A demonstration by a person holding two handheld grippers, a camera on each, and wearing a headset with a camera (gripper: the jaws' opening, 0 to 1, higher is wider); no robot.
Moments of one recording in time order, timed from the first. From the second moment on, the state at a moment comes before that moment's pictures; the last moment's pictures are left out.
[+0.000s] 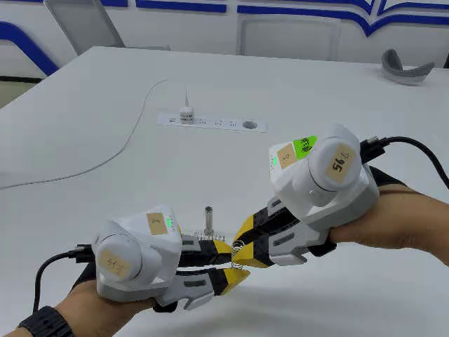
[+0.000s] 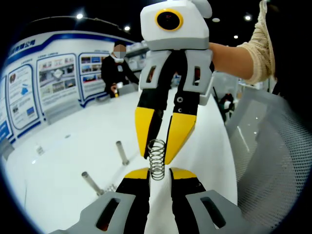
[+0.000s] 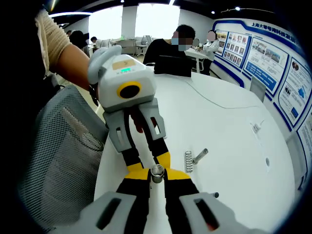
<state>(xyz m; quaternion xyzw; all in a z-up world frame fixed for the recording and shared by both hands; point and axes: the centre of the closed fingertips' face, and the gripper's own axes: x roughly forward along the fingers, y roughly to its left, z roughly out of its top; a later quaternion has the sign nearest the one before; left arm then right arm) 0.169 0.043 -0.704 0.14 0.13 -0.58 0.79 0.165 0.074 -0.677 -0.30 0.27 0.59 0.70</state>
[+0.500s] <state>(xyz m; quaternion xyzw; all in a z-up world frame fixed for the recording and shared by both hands) 0.177 0.055 -0.702 0.12 0.13 -0.56 0.81 0.179 0.061 -0.668 -0.29 0.27 0.57 0.72</state>
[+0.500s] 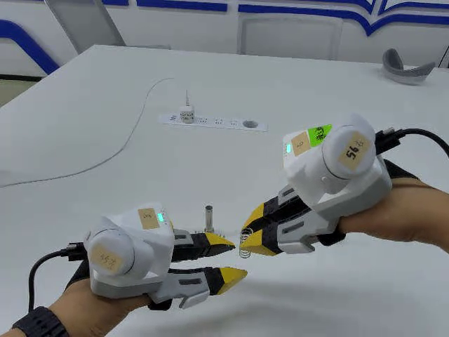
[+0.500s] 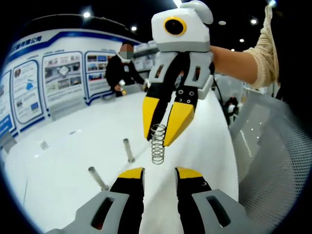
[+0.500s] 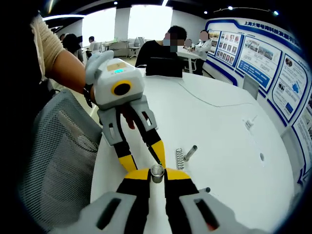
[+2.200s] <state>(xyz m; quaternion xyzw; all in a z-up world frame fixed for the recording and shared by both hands) 0.202 0.107 -0.709 0.09 0.16 -0.48 0.86 0.253 0.014 -0.654 -0.25 0.27 0.44 0.82</state>
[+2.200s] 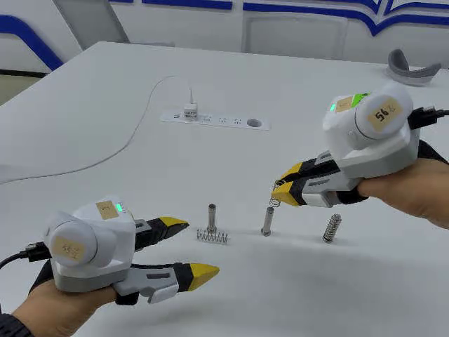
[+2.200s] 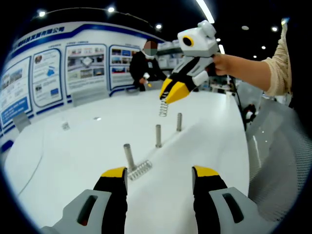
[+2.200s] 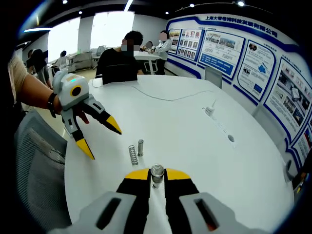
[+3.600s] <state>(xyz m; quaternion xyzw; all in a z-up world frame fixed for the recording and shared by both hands) 0.205 0.112 -0.712 0.08 0.17 -0.47 0.86 0.267 0.014 -0.676 -0.21 0.30 0.43 0.82</state>
